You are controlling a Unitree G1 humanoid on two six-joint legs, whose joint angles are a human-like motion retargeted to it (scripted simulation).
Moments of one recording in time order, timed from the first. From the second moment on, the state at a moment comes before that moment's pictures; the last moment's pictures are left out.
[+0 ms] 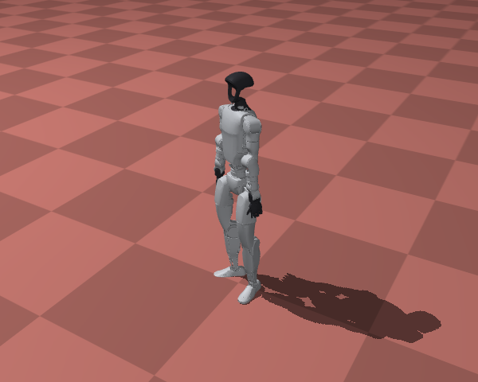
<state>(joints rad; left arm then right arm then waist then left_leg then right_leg) -0.01 0.07 0.10 1.66 0.07 0.12 -0.15 0.02 -0.14 -0.08 1.49 -0.71 0.14 0.17 -0.05 0.01 -0.15 -0.03 0.03 0.46 0.03 -0.07 -0.05 -0.02 -0.11 -0.46 0.00 0.00 0.01</state>
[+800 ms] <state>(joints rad) -0.01 0.07 0.10 1.66 0.07 0.12 -0.15 0.02 -0.14 -0.08 1.49 -0.71 0.14 0.17 -0.06 0.01 -0.15 -0.03 0.03 0.46 0.03 -0.07 -0.05 -0.02 -0.11 -0.46 0.00 0.00 0.01</state>
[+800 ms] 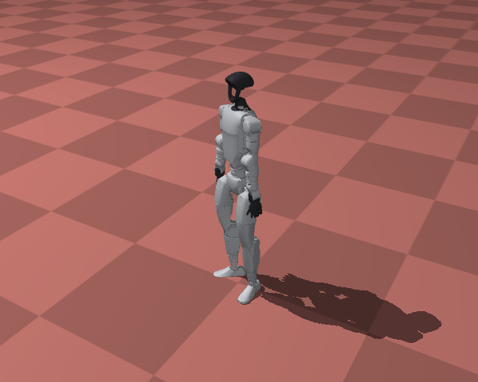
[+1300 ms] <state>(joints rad) -0.01 0.07 0.11 1.66 0.07 0.12 -0.15 0.02 -0.14 -0.08 1.49 -0.72 0.14 0.17 -0.06 0.01 -0.15 -0.03 0.03 0.47 0.04 -0.07 -0.05 -0.03 -0.11 -0.45 0.00 0.01 0.01</state>
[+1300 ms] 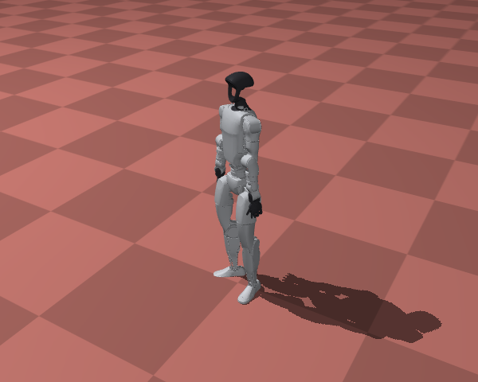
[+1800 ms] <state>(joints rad) -0.01 0.07 0.11 1.66 0.07 0.12 -0.15 0.02 -0.14 -0.08 1.49 -0.72 0.14 0.17 -0.06 0.01 -0.15 -0.03 0.03 0.47 0.04 -0.07 -0.05 -0.03 -0.11 -0.45 0.00 0.01 0.01</state>
